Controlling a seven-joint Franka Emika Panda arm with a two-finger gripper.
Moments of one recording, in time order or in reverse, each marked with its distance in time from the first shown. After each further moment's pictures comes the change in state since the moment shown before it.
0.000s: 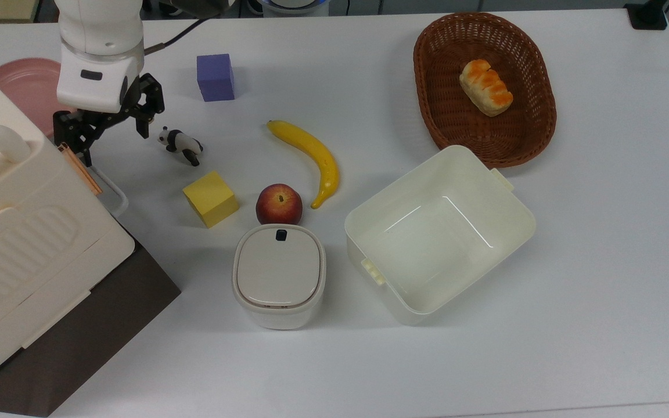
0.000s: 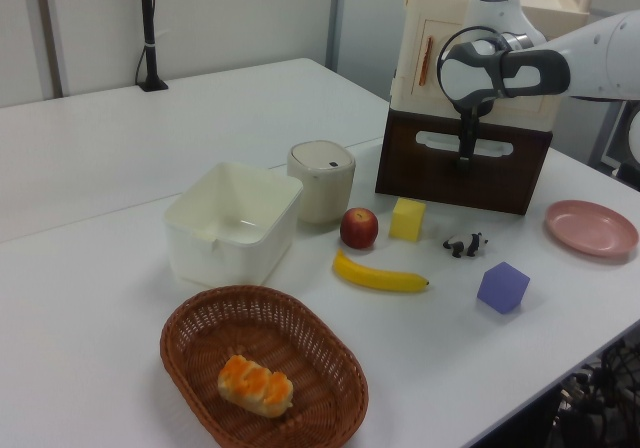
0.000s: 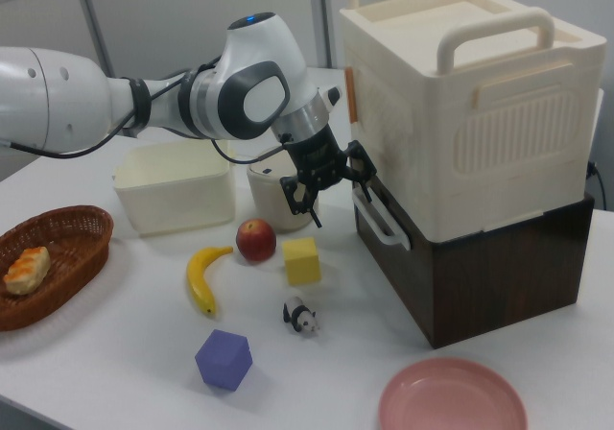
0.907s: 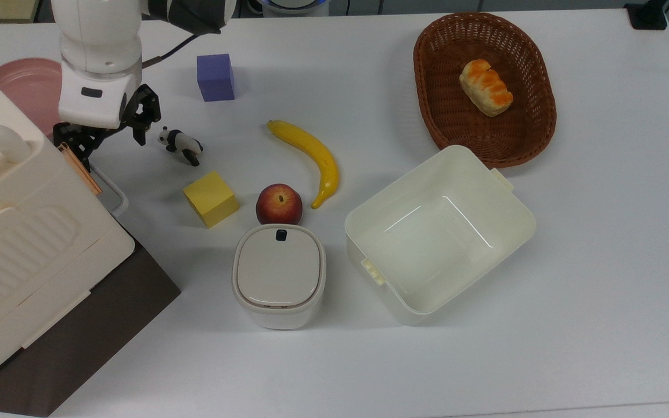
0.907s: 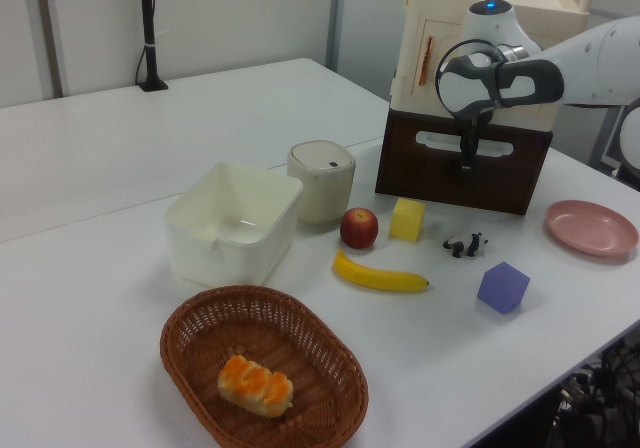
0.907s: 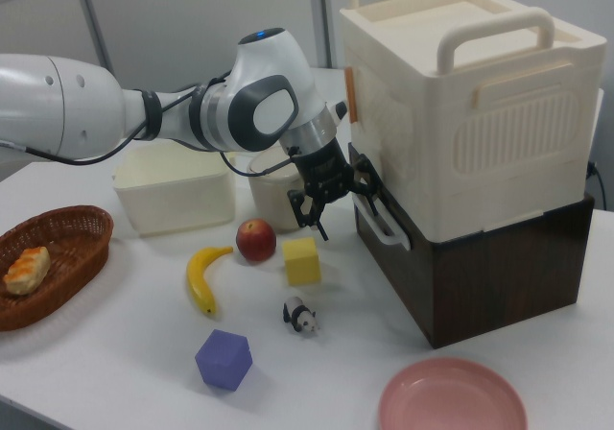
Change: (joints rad) arm -0.012 0.037 0.000 0.000 -0.020 0.012 0.000
